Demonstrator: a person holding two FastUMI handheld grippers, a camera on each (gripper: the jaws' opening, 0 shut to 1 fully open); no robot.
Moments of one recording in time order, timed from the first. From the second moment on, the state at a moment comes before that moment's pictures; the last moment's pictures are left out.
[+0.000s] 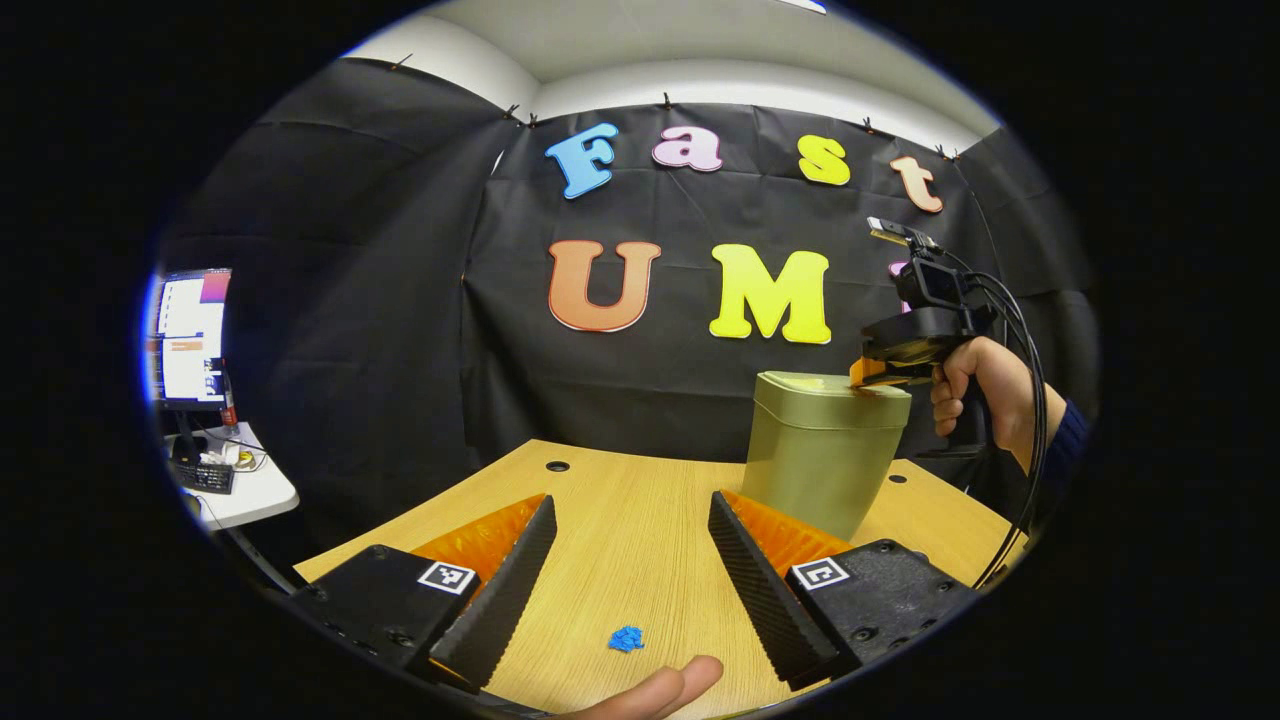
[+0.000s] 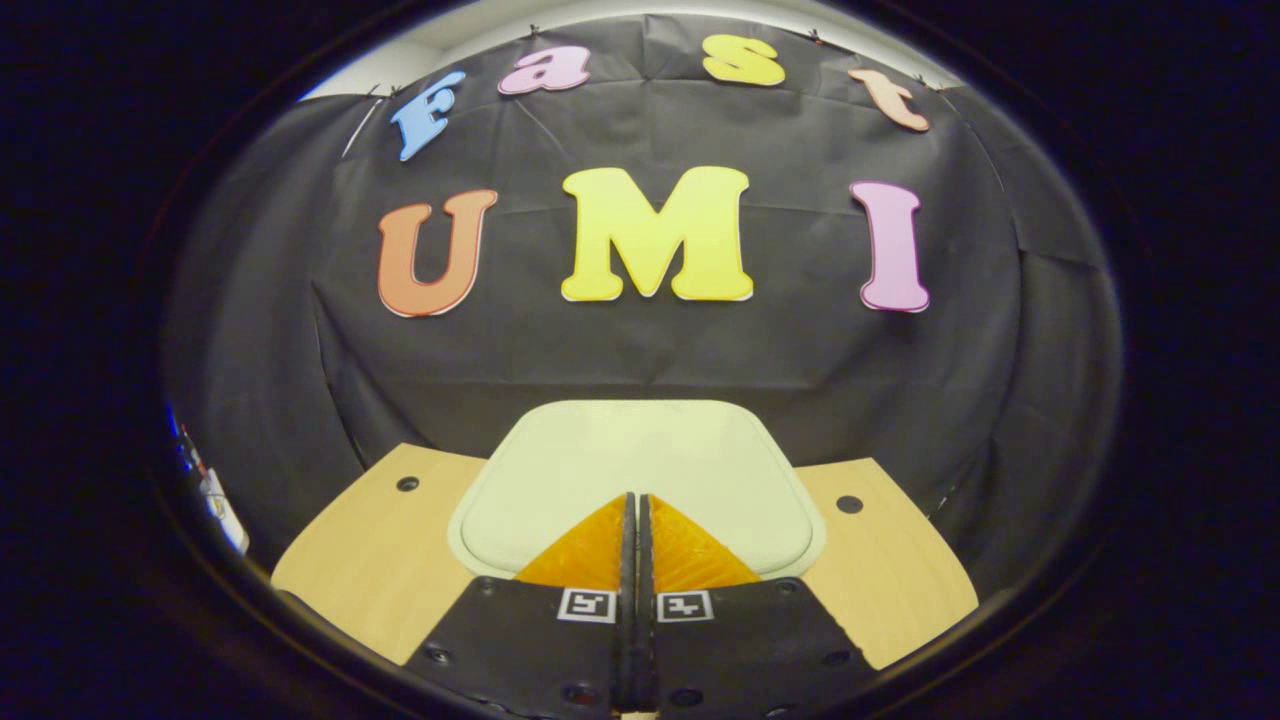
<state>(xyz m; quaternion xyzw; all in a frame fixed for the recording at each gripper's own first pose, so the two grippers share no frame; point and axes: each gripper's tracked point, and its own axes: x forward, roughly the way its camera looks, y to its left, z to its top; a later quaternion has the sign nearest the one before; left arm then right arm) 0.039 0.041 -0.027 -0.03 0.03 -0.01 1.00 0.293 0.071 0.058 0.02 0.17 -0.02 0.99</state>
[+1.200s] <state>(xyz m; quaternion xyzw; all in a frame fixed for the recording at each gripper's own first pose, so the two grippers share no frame) 0.037 0.026 -0.027 -0.03 0.03 -0.04 1.00 0.093 0.101 0.214 -0.03 -0.09 0.02 1.00</state>
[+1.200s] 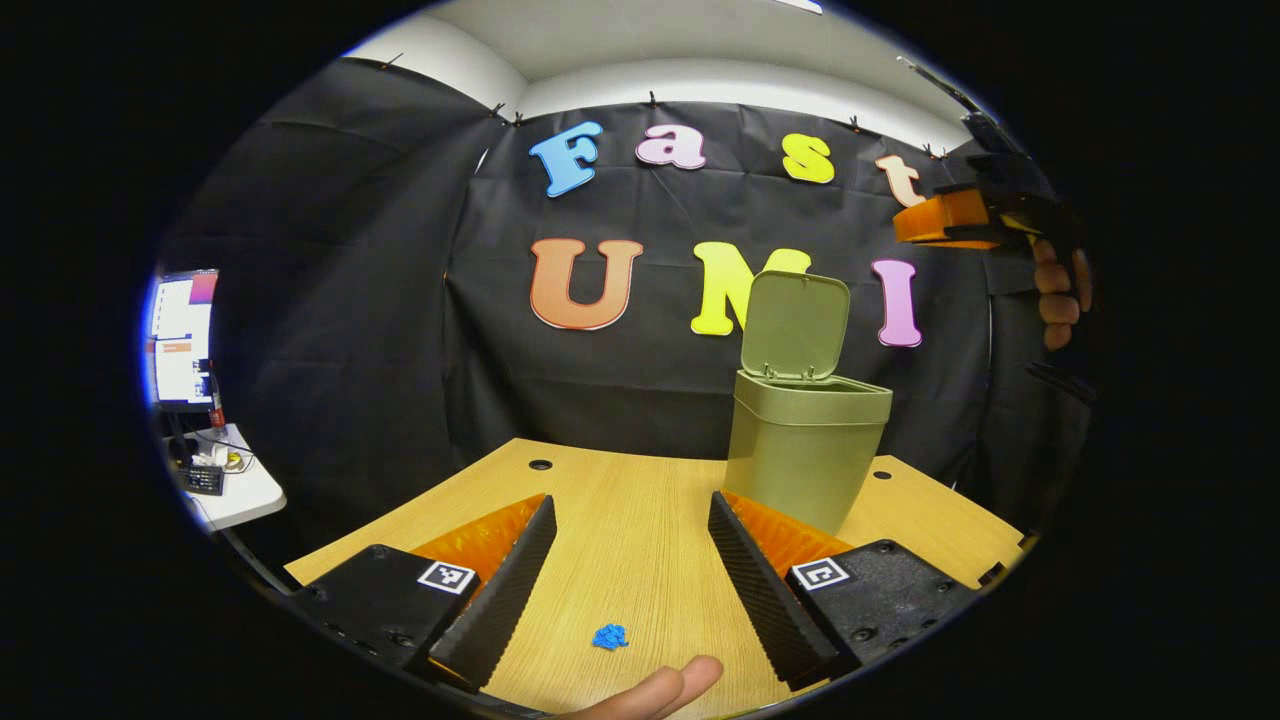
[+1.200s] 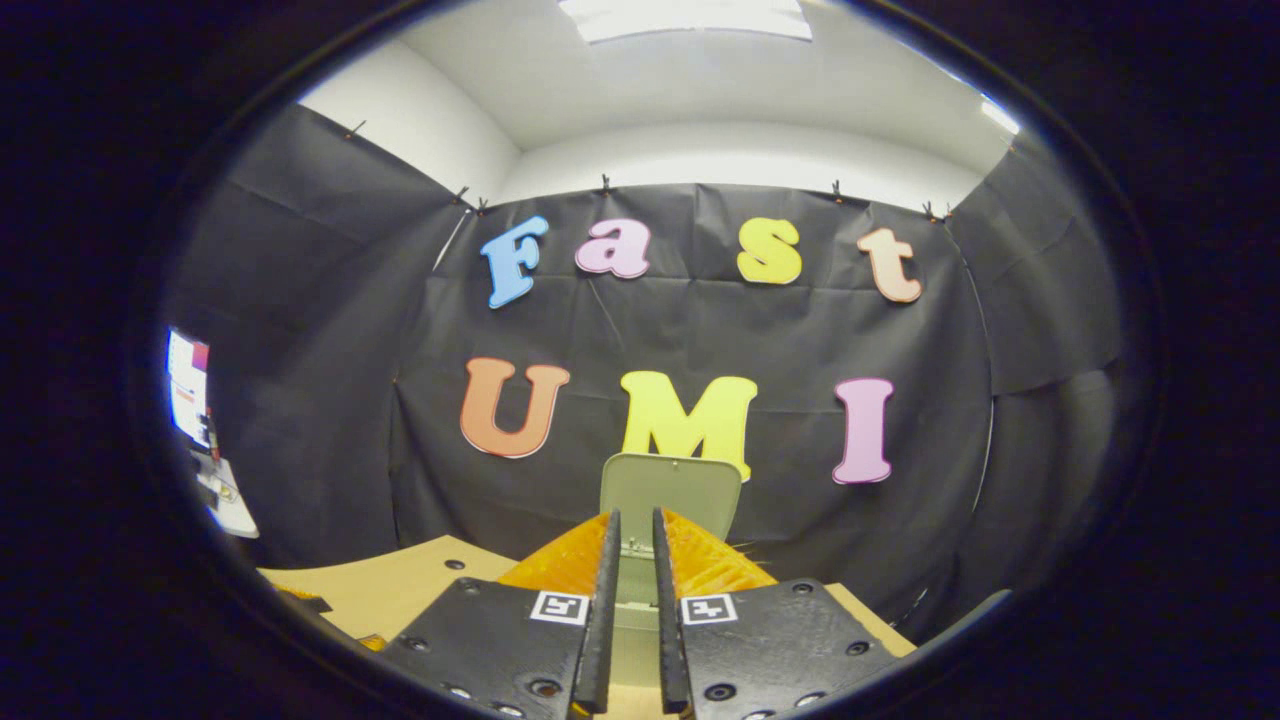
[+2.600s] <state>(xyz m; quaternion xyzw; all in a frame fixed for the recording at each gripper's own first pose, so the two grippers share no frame) 0.037 0.007 -0.065 -0.03 0.08 -0.05 1.00 -0.001 0.017 0.003 0.00 -0.03 0.02 1.00</state>
